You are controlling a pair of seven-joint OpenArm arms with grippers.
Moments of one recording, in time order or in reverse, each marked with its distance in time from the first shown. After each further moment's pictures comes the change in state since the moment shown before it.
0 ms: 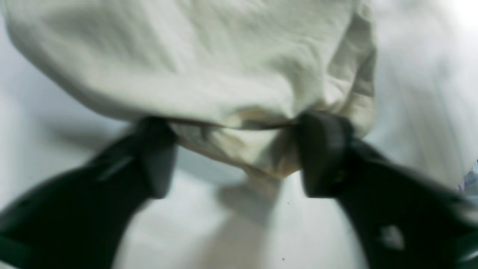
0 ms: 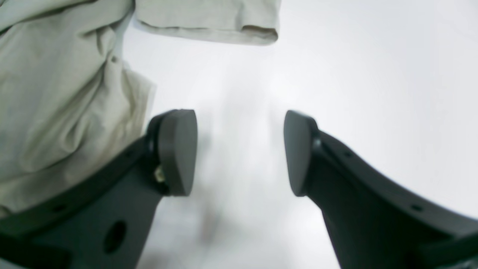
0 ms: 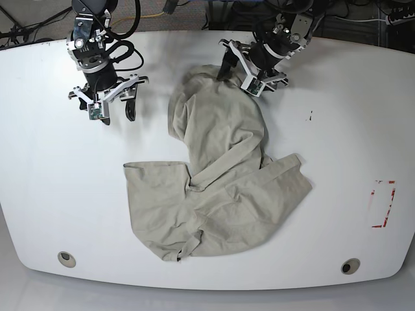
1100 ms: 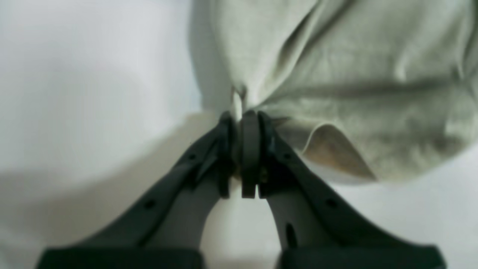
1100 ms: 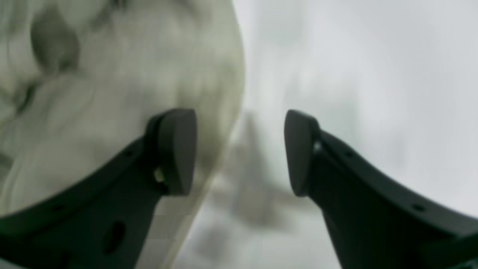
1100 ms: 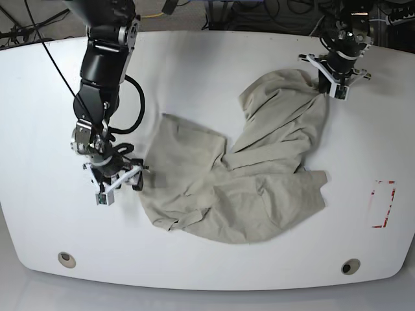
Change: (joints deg) left arm 5.8 -5.2 -30.1 2.0 0.1 -1.0 2.4; right arm 42.9 0.0 0.2 -44.1 0.0 0.2 -8.4
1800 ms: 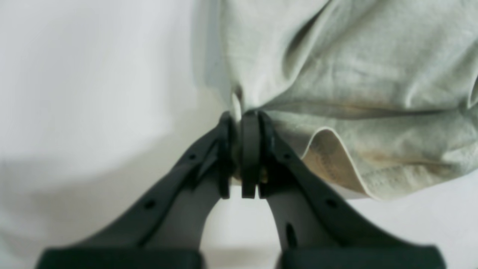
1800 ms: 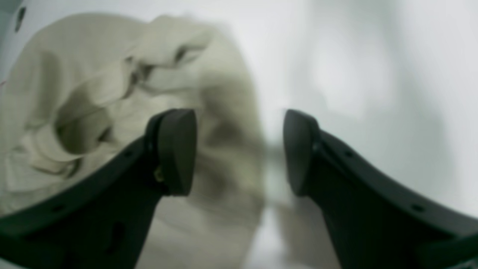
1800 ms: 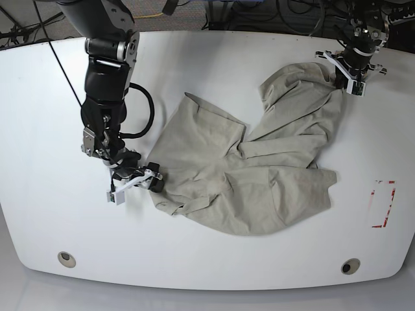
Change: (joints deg) left arm 0.4 0.6 -7.5 -0.6 0.4 -5.8 0.5; right arm 4.4 -0.7 -0.1 -15.1 15.2 1.9 0.3
